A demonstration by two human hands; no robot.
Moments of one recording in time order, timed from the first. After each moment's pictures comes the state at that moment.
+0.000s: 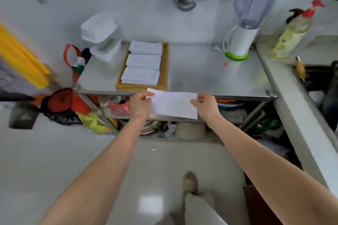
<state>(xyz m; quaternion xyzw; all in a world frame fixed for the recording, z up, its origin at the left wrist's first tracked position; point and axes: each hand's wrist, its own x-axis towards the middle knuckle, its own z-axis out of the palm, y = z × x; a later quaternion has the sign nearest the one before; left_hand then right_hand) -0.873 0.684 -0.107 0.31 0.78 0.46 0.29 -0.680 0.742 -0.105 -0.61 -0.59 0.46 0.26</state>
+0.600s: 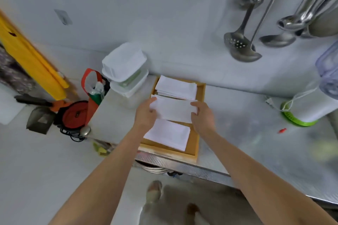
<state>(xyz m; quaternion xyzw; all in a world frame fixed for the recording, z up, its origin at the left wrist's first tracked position) -1.070 0.890 -0.120 0.36 0.81 0.37 0.27 -0.894 0.973 -0.120 -0.54 -0.70 0.42 0.22</state>
